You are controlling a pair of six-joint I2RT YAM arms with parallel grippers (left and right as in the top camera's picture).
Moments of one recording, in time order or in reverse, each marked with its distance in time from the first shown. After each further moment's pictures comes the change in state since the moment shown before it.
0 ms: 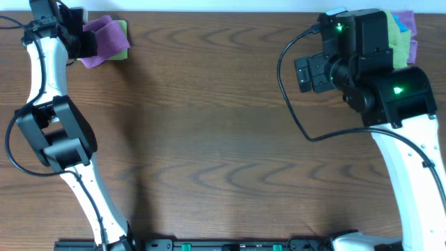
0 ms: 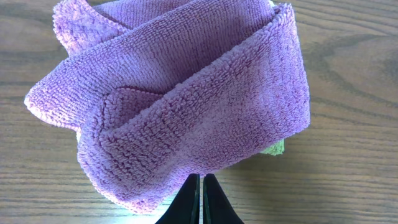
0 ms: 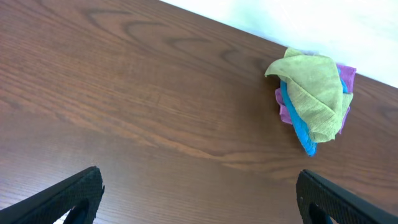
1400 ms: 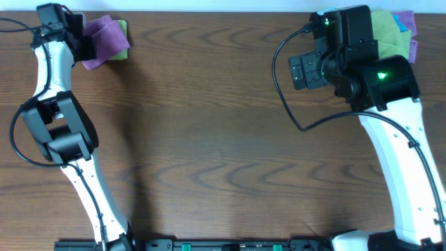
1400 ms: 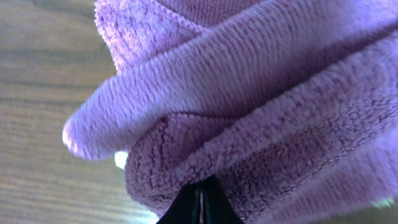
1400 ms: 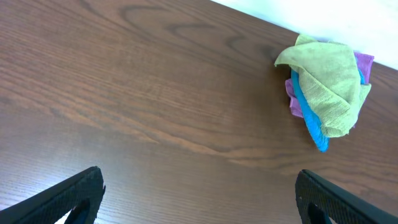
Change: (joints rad) left arm 0.000 0.092 0.000 0.140 -0.162 -0.001; right arm 0.000 0.072 0.000 0.005 0.000 0.018
